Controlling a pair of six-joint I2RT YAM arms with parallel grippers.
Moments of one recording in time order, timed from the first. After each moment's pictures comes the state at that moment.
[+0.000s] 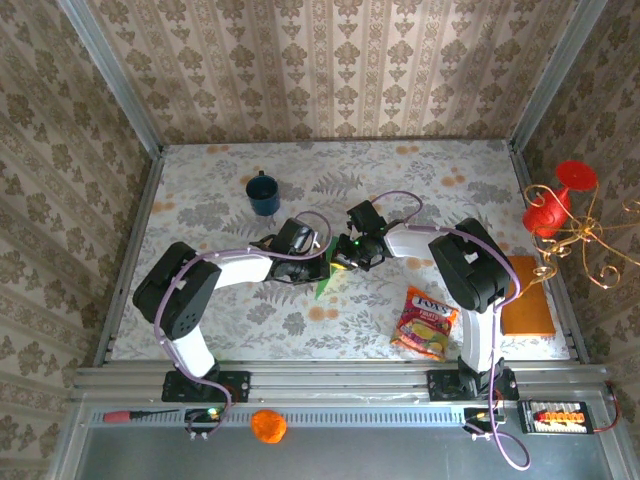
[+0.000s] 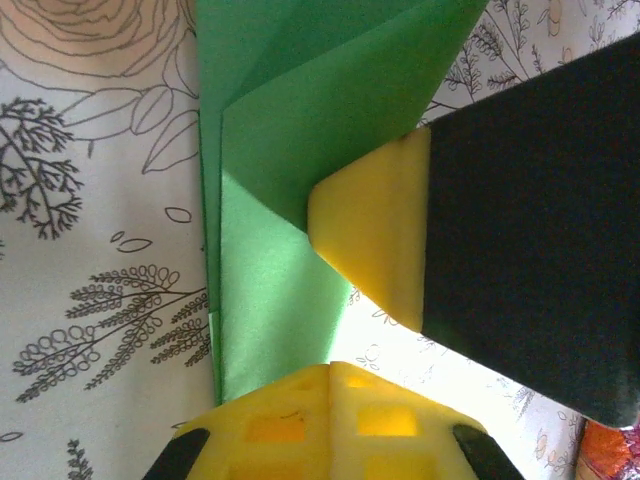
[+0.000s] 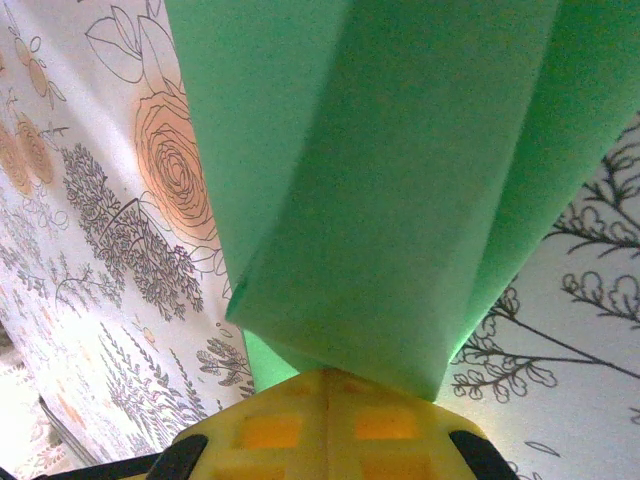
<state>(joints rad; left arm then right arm) -0.70 1.73 0.85 -0.08 0.40 -0.68 0.54 1.96 1.13 -0.21 -0.43 0.91</state>
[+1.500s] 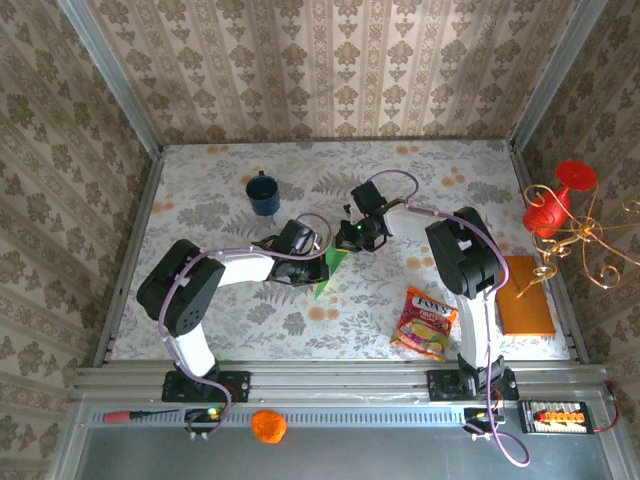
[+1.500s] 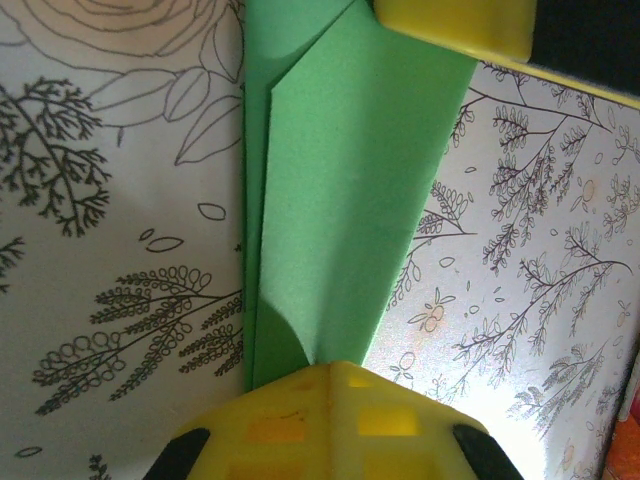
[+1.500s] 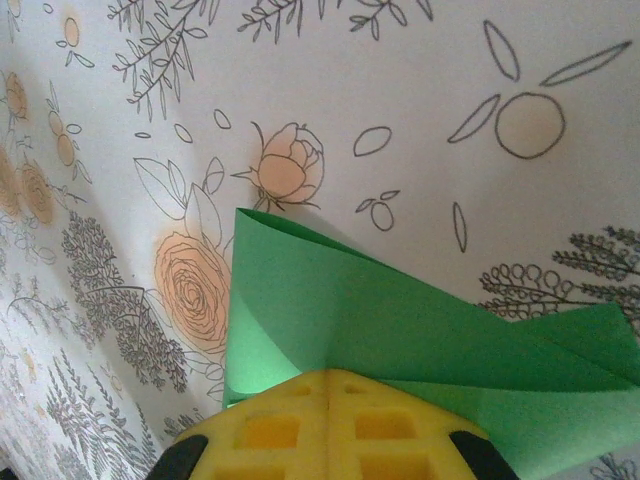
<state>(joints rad) -0.70 1.76 0.86 -0.10 0.38 -0.68 0.45 2.09 1.36 -0.40 -0.45 0.57</state>
